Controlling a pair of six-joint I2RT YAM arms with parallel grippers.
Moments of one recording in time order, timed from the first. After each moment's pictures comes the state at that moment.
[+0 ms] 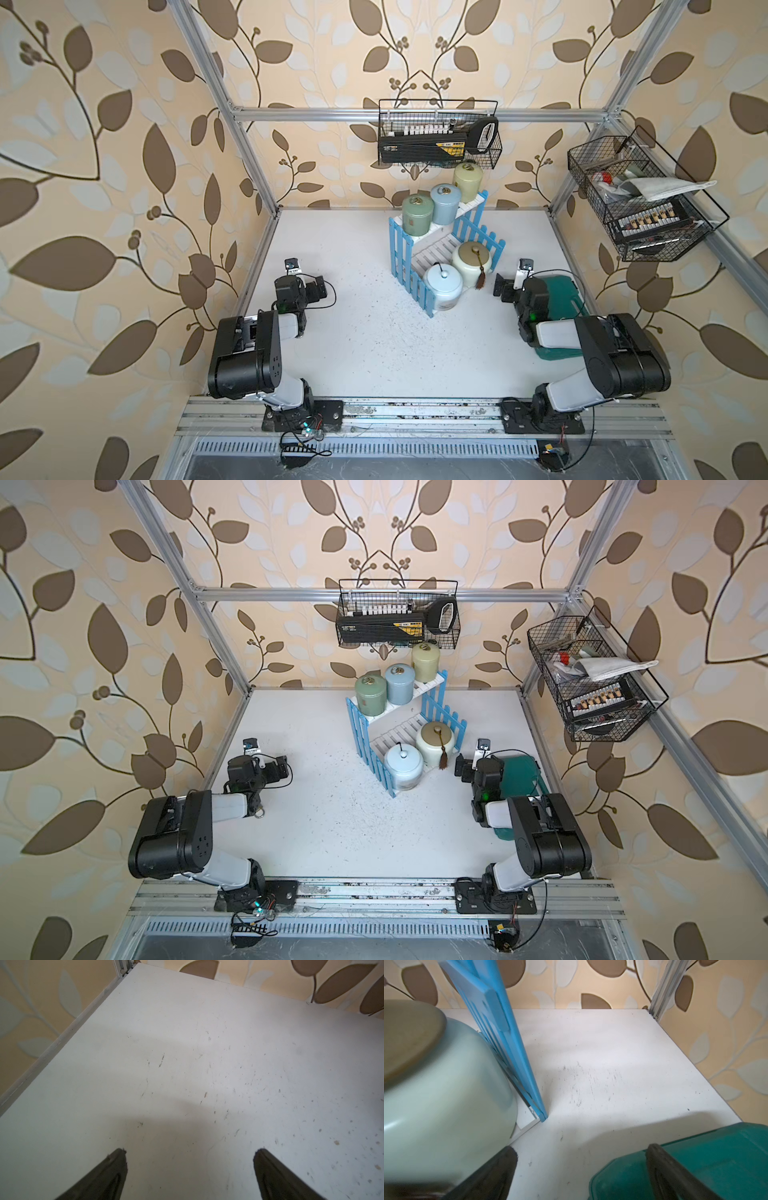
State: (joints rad) left arm 0.15 1.50 0.40 0.58 0.08 -0.10; right arm 0.04 1.52 0.34 0.80 0.23 0.04
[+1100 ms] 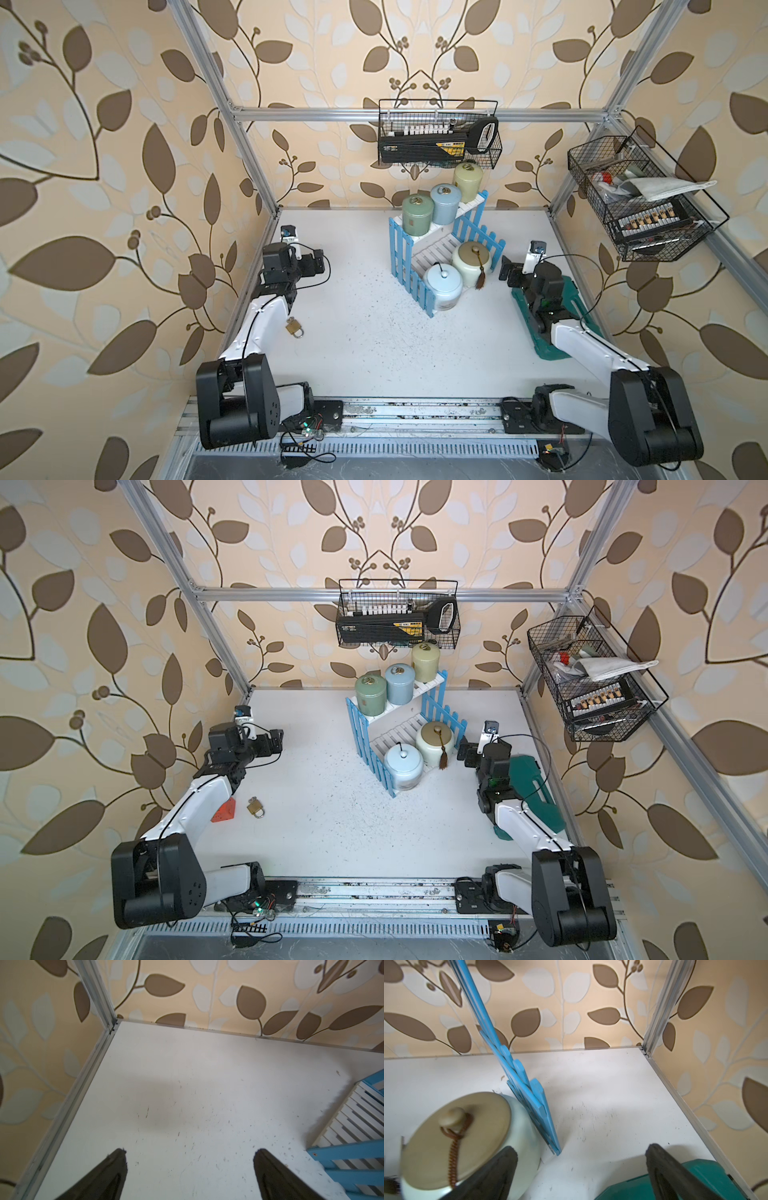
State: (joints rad) left arm 0.07 1.23 0.82 -0.09 0.16 -0.03; right arm 0.06 1.15 0.53 0.32 0.23 0.09
